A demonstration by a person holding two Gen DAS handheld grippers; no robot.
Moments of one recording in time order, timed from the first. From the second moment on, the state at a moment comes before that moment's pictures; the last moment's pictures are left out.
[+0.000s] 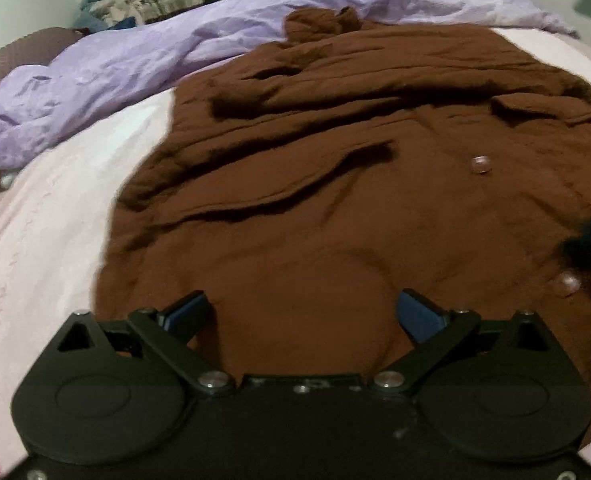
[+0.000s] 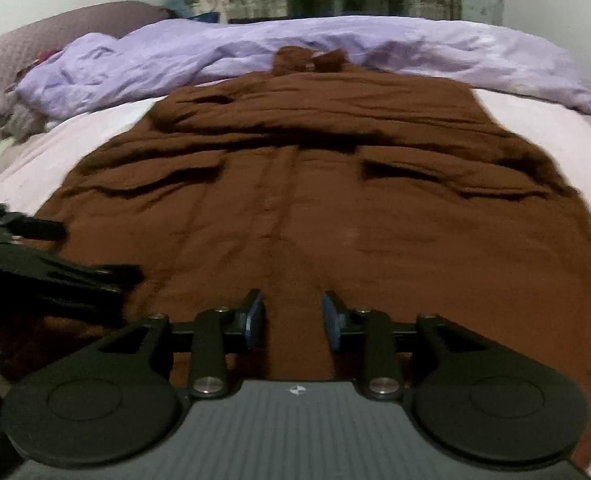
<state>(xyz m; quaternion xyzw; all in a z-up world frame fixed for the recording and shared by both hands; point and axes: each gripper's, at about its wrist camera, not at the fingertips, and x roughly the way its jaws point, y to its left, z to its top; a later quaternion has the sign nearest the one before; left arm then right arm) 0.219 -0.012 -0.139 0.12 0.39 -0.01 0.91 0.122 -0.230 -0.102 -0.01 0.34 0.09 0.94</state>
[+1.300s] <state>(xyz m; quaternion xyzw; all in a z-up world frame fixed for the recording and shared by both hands) 0.162 0.120 -0.141 -0.02 0.46 -0.02 0.89 0.101 -0.391 -0.113 0.09 0.38 -0.12 0.91</state>
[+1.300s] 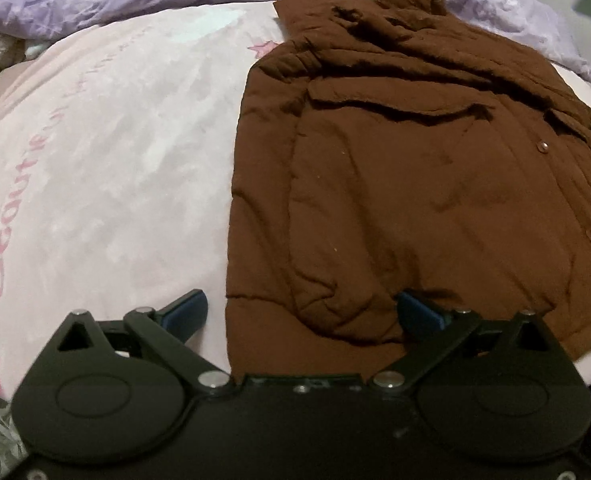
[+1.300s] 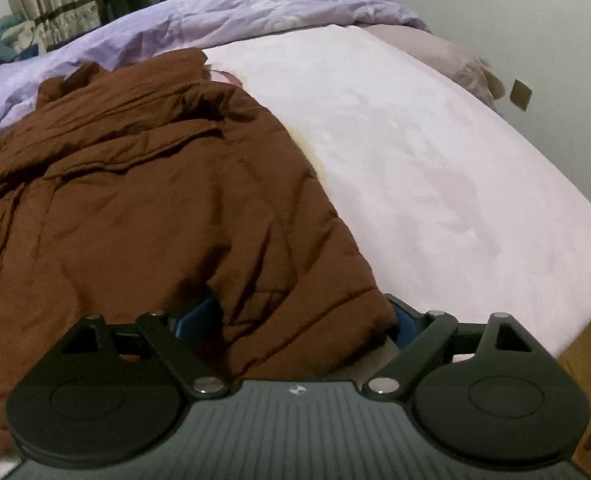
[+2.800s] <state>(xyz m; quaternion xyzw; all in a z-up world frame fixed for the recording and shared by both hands) 0.180 0.137 -0.133 -0.07 0.45 -0.02 0.89 0.049 -0.355 -0.114 0.14 0.36 -0.13 0.91</state>
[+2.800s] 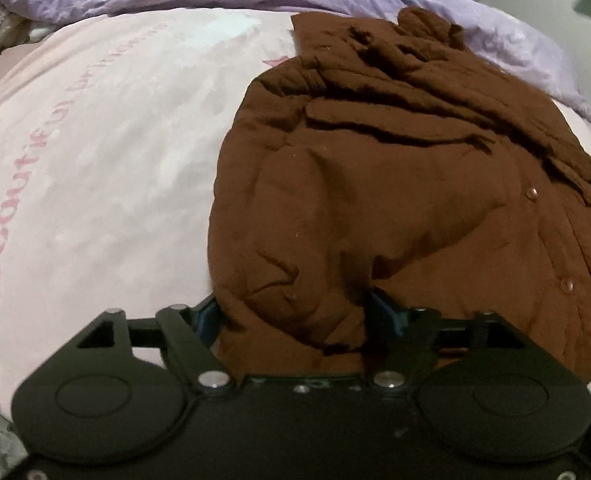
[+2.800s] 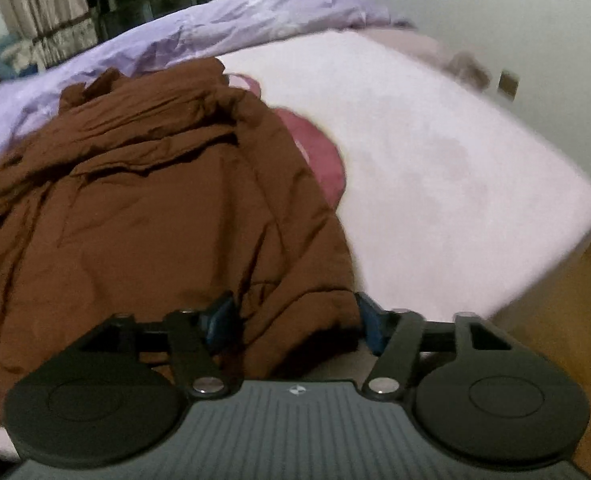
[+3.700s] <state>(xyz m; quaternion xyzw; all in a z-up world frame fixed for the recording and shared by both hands) 0.421 0.161 0.005 -0.13 0.28 0.05 0.95 0.313 -0.415 0.007 0.28 0.16 -0.07 0.94</state>
